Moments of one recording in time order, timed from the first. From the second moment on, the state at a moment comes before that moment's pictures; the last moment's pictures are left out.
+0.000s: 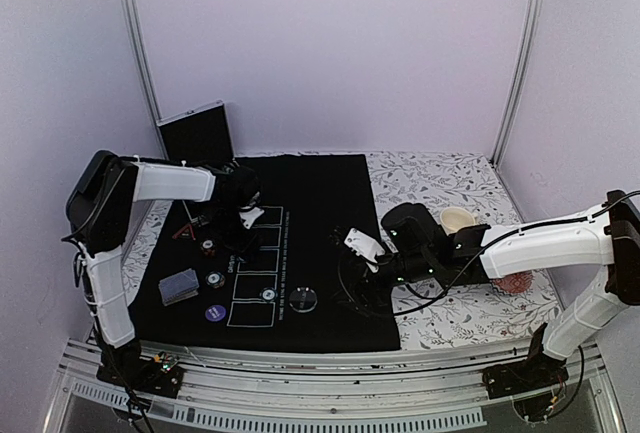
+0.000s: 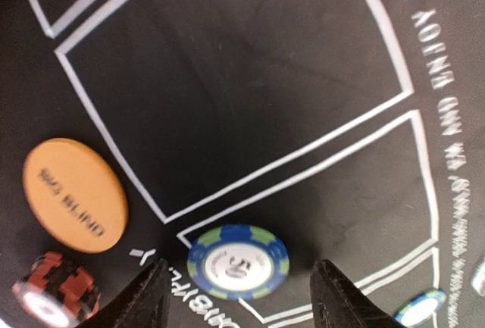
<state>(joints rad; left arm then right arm) -0.50 1.97 1.33 -0.80 -0.01 -0.04 1.04 1.53 0.88 -0.04 -0.18 -0.03</state>
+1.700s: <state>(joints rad) -0.51 1.66 1.13 -0.97 -0.08 -0.19 1.04 1.58 0.92 -0.05 -0.22 -0.06</state>
